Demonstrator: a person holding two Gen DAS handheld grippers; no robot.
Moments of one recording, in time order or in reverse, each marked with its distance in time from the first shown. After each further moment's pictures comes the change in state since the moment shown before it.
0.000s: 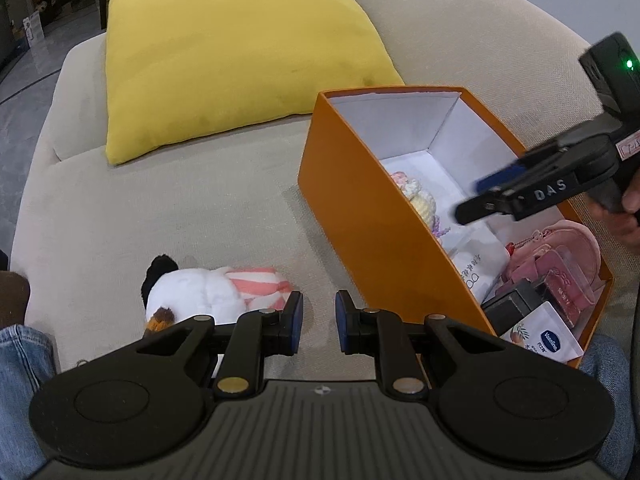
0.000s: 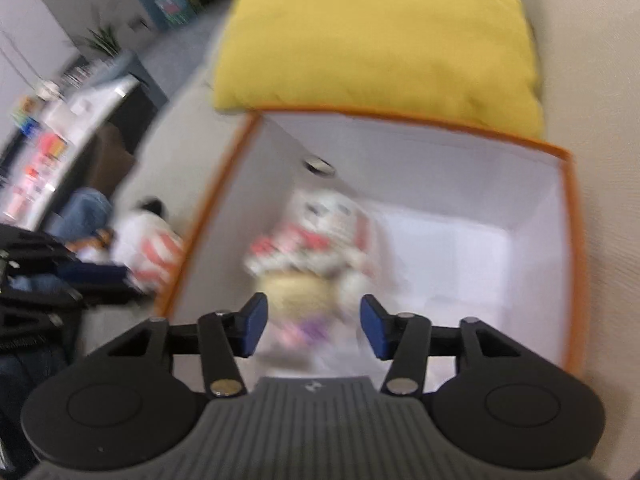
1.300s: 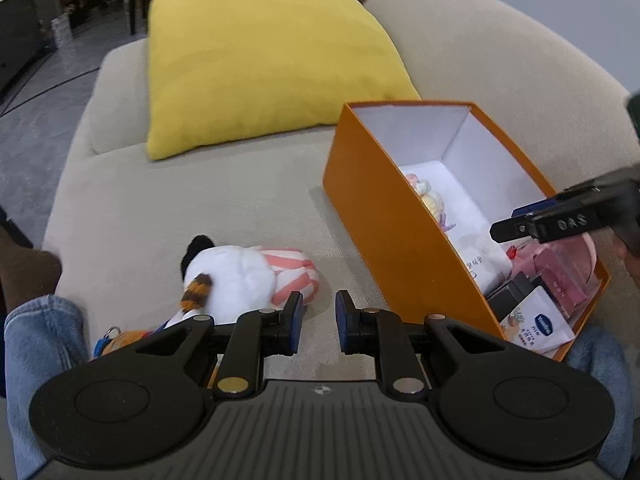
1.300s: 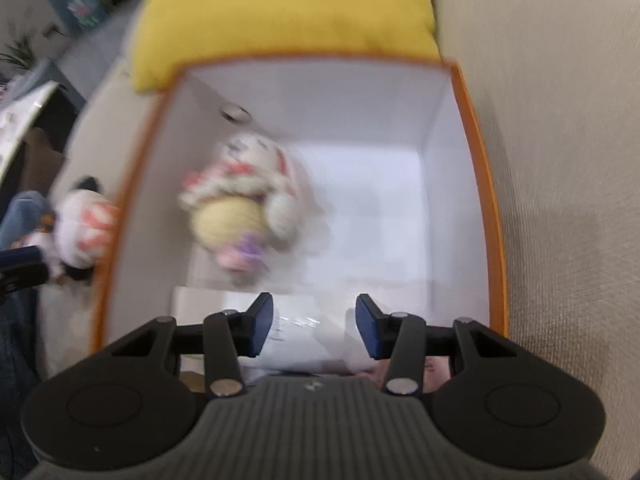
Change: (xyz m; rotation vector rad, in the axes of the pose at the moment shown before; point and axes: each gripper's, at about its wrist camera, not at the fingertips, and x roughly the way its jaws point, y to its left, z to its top) left arm -0.041 -0.002 -0.025 -0.056 -0.060 0.071; right arm -0.030 0.027 -0.048 0.125 -0.077 -0.123
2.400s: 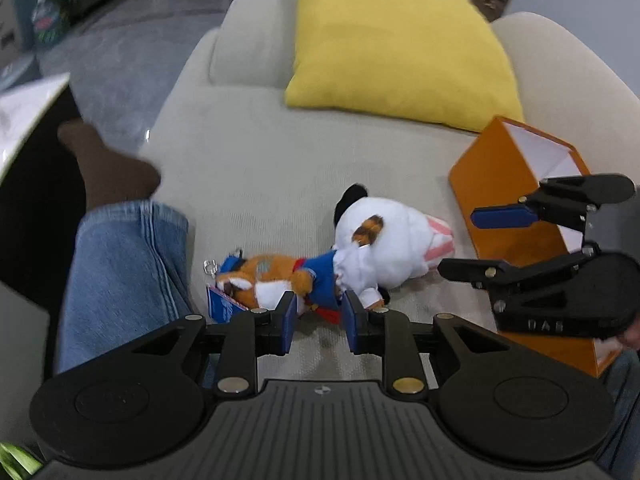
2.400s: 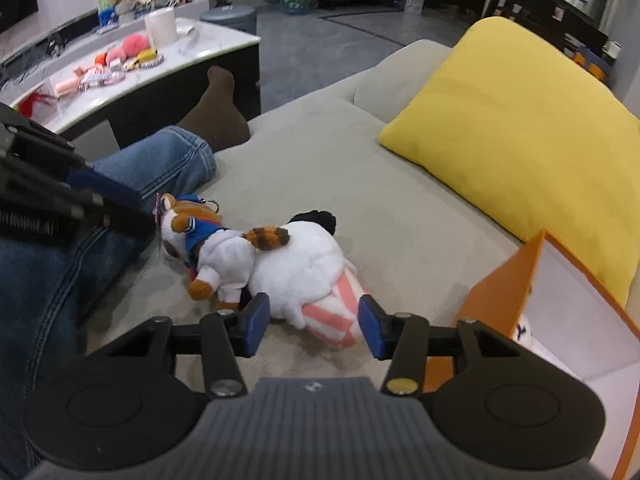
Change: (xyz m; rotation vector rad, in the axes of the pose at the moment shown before) left arm -0.022 0.107 -0.041 -0.300 0.054 0.101; right arm 0.028 0.190 0.015 -0.622 -0.119 0.149
